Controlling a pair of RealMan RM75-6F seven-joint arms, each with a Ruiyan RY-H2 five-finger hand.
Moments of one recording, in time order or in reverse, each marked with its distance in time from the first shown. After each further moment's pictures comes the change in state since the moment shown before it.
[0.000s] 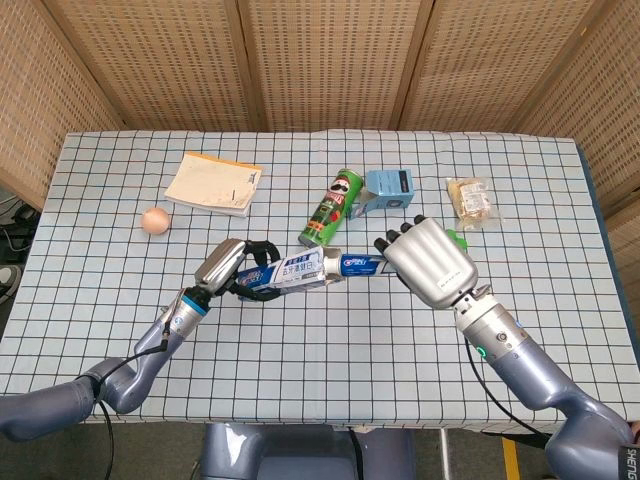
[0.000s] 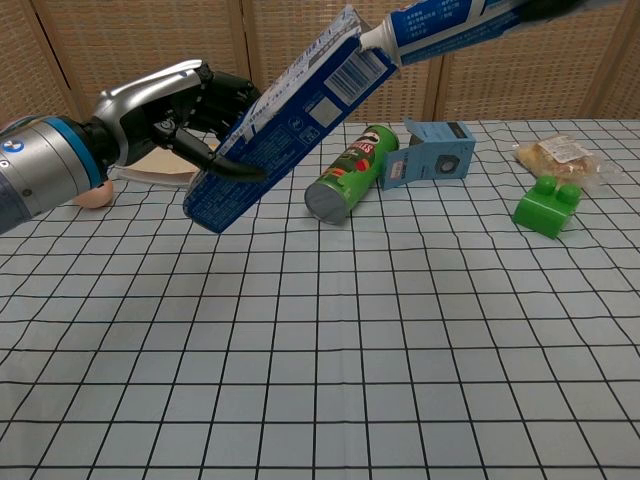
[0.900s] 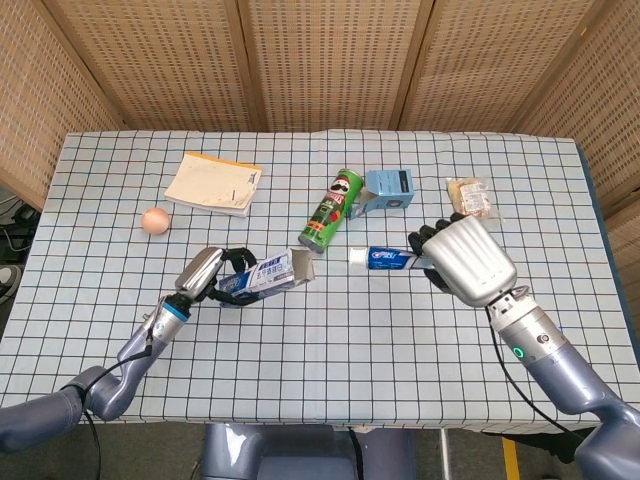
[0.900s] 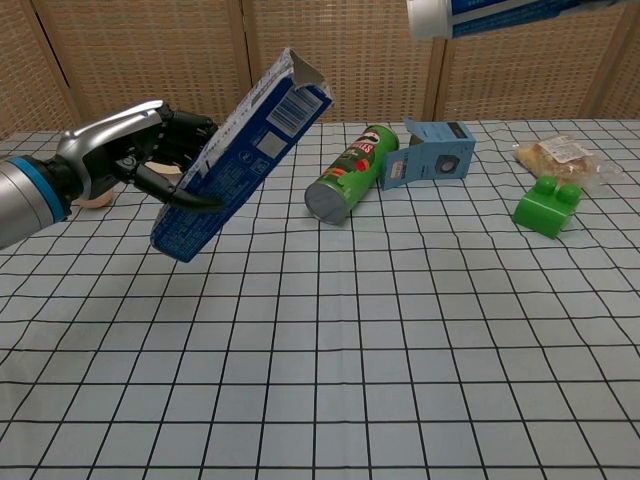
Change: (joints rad) left arm 0.075 -0.023 0.036 0.113 0.046 0.009 -0.110; right arm -0.144 0.056 0.023 0.052 -0.160 0.024 0.233
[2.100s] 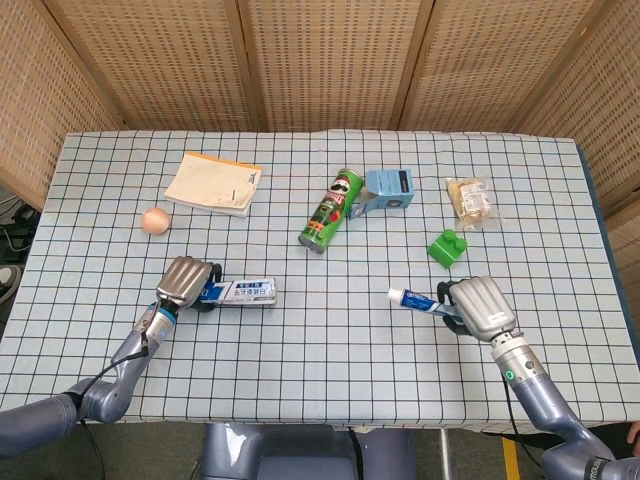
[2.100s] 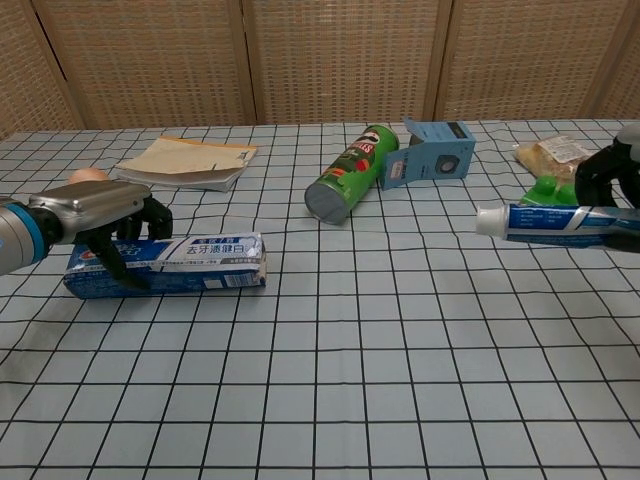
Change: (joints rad) left arm 0.032 0.032 0.002 -0.066 -0.366 -0.217 0.986; right arm -0.183 -0.458 -0.222 0.412 -0.037 0.071 0.131
